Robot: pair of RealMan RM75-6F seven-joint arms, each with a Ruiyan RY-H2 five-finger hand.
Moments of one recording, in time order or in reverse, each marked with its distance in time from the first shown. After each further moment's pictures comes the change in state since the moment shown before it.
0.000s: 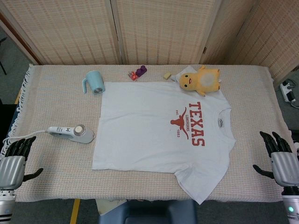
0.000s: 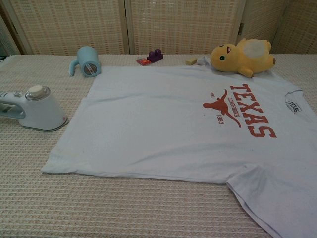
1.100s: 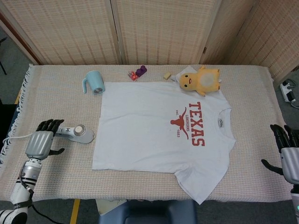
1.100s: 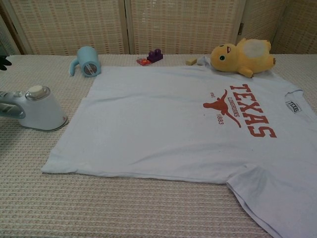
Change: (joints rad) left arm -0.273 -0.116 -0.129 0.120 -0.202 -0.335 0.079; right arm -0.007 0.093 0.038 -0.095 0.020 0.040 -0.062
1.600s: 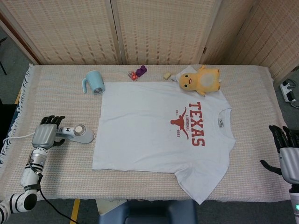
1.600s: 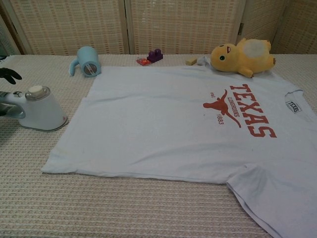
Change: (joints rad) left arm -0.113 -0.138 -0.025 0.278 -0.137 -0.158 0.013; right arm 0.005 -0.012 -0.002 0.005 0.015 -0.019 -0.007
